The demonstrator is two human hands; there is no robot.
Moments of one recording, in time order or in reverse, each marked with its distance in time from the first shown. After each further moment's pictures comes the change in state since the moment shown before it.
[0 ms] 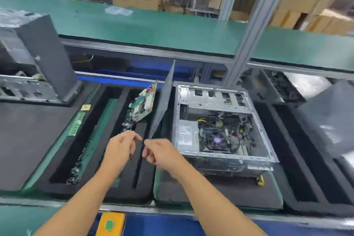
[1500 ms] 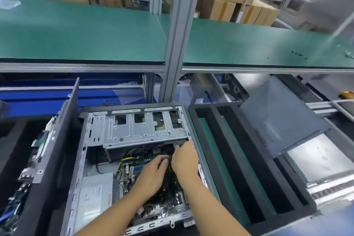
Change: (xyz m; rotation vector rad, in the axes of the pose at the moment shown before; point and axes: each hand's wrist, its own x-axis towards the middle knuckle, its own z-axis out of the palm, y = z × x) left_hand 0.083 0.019 0.331 0.327 -0.616 0.002; right_hand 0.055 0.073 -0.289 -0.490 0.914 0.366
